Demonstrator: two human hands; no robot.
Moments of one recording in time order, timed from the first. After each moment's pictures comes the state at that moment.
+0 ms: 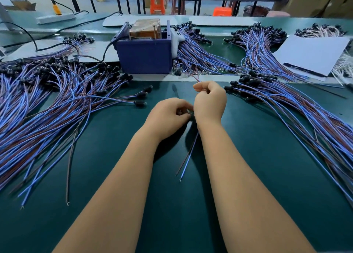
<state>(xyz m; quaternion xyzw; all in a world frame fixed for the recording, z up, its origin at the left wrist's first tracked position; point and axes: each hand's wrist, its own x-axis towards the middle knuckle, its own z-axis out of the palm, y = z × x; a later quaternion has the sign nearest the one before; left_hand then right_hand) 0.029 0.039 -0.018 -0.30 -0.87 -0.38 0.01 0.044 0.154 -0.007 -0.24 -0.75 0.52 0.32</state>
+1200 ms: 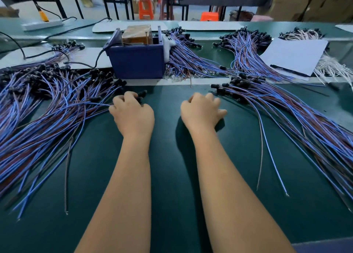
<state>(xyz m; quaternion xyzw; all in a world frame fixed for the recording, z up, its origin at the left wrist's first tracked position) 0.024 0.015 -0.010 0.05 -0.92 -0.37 0.13 0.048 0.148 -0.005 -0.32 -0.91 0.23 0.14</state>
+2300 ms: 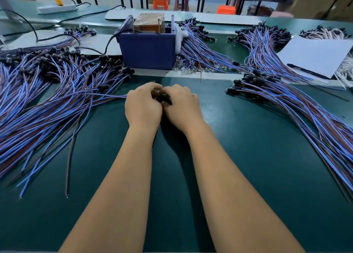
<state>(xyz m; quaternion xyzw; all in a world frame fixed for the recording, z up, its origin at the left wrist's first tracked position) 0.021 0.016 -0.017 -0.05 -0.89 -0.40 0.18 0.037 0.121 -0.018 0.00 -0.97 0.21 0.15</state>
